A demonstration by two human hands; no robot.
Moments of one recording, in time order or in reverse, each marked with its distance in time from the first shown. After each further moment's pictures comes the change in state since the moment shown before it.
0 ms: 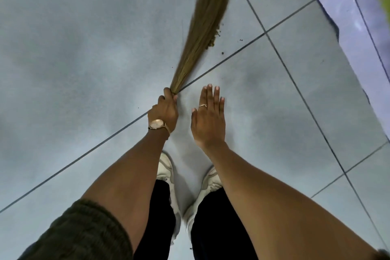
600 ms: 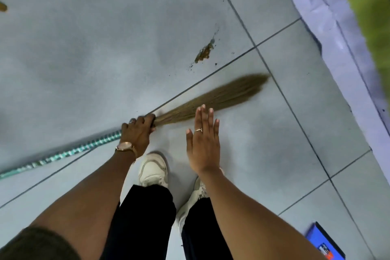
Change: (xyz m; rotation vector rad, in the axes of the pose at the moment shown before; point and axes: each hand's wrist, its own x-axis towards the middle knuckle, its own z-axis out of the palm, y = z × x) left_hand -0.046 -0.071 -0.028 0.266 -0.138 0.198; right_hand -0.055 0.006 -0.010 0.099 0.039 -0.060
